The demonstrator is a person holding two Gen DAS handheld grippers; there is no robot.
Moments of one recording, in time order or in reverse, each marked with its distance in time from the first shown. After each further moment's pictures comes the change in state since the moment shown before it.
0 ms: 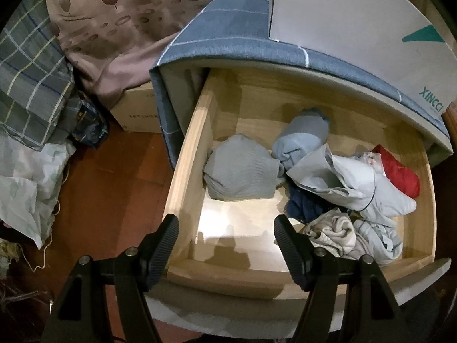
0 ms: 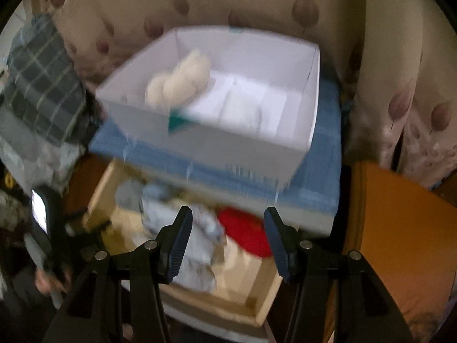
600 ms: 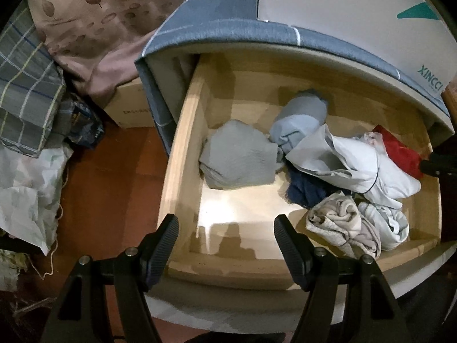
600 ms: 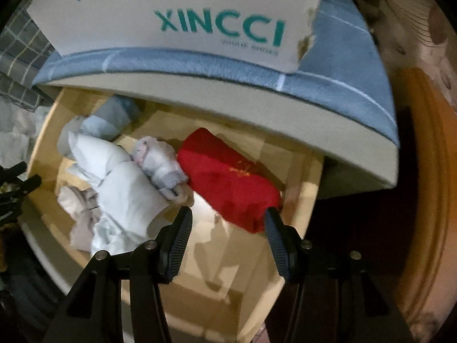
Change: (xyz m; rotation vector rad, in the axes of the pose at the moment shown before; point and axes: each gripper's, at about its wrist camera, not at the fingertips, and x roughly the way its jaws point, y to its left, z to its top) left arm 0.010 -0.004 -0.001 0.067 0.076 -0.001; right arm 0.139 -0.032 -0.053 -0.003 0.206 -0.025
